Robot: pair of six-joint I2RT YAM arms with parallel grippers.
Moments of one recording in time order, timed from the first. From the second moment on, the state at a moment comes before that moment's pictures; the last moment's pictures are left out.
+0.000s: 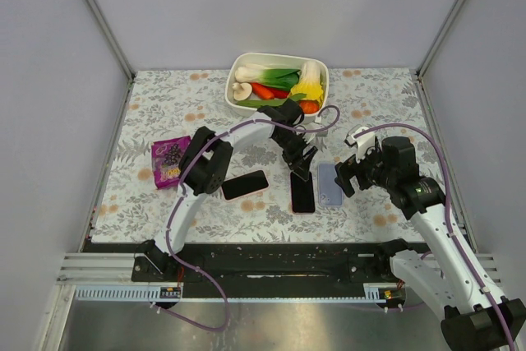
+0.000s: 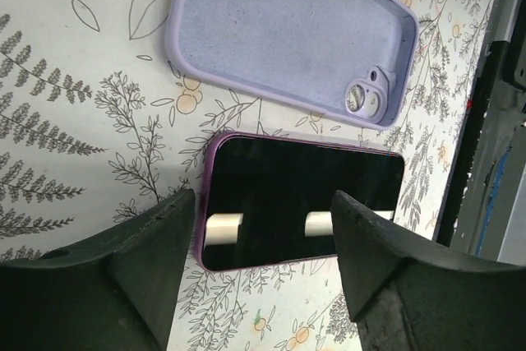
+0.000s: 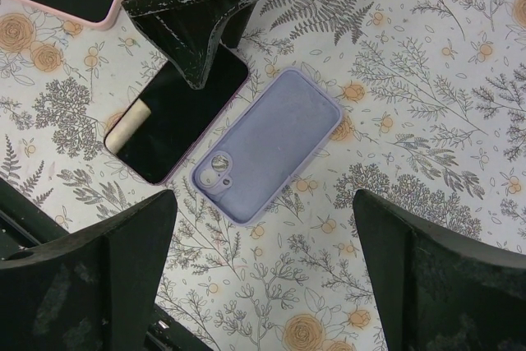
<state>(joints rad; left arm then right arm) -0.70 2.37 1.93 -0.81 0.79 0.32 0.27 0.79 0.77 -0.62 -0.31 -0.28</state>
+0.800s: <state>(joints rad) -0.69 1.82 1.36 -0.64 0.41 0.36 0.27 0.78 0.77 -0.63 -0.31 -0.27</state>
